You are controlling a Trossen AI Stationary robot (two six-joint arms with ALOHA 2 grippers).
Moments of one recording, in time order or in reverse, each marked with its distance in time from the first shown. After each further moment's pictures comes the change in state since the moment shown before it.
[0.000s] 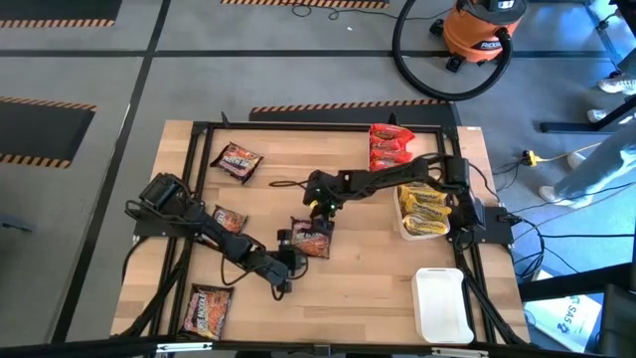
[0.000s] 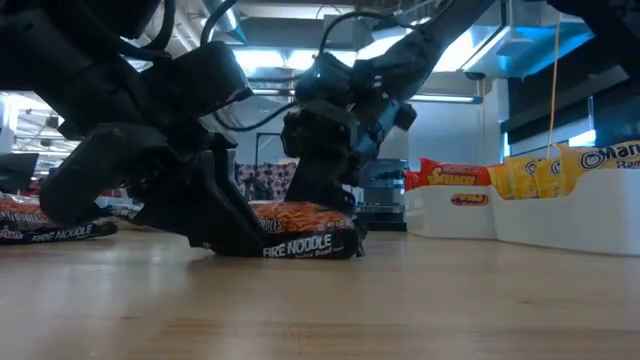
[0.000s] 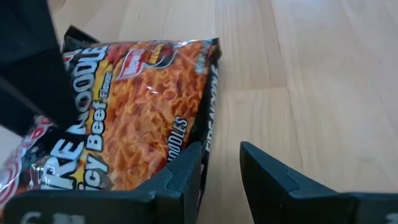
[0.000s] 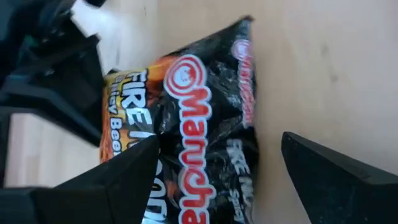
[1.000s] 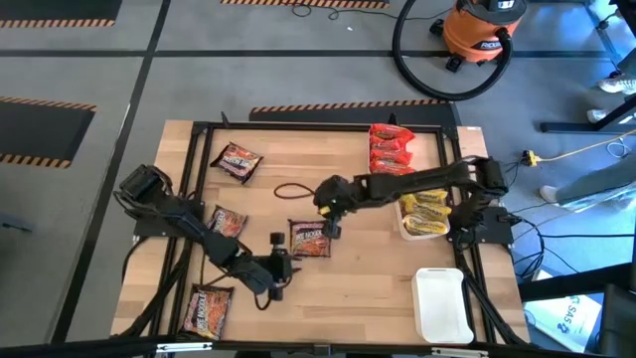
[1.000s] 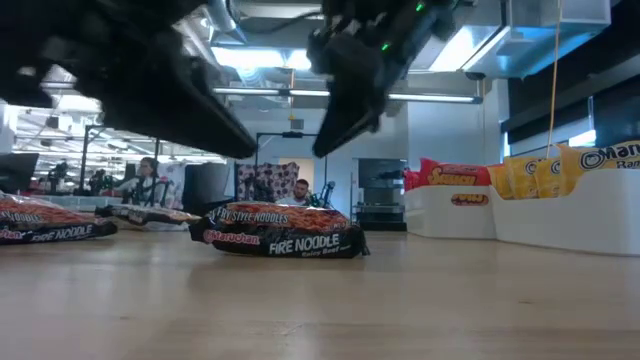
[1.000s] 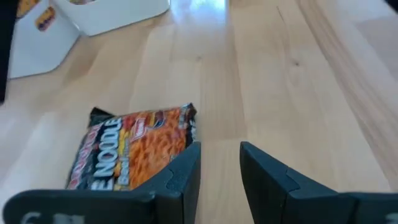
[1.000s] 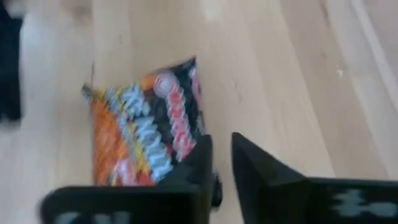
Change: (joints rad) left arm -0.096 -0.154 0.006 -0.039 -0.101 0.040; right arm 0.125 -0.269 -0.001 -0.221 0.502 -0.073
